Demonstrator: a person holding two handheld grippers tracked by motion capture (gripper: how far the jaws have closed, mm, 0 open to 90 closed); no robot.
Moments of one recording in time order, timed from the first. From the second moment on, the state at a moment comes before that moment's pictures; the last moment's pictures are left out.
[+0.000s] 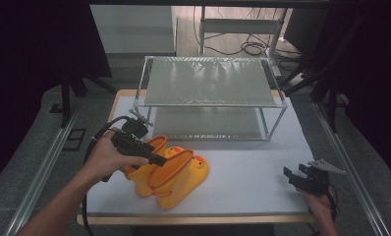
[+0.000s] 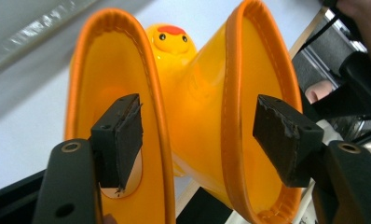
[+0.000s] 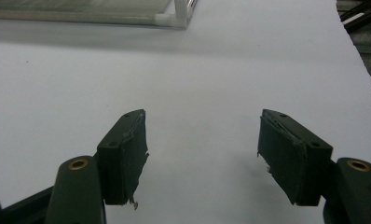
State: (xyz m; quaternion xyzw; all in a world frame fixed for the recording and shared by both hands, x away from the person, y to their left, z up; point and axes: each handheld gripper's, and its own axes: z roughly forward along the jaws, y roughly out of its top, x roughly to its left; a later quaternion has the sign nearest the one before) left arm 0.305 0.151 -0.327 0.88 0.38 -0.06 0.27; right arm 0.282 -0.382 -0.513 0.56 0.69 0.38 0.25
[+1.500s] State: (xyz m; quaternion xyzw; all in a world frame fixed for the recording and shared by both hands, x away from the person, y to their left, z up) left arm 0.331 0.107 -0.305 0.85 0.37 -0.09 0.35; right arm 0.282 -0.388 -0.512 0.57 0.68 0.38 0.25
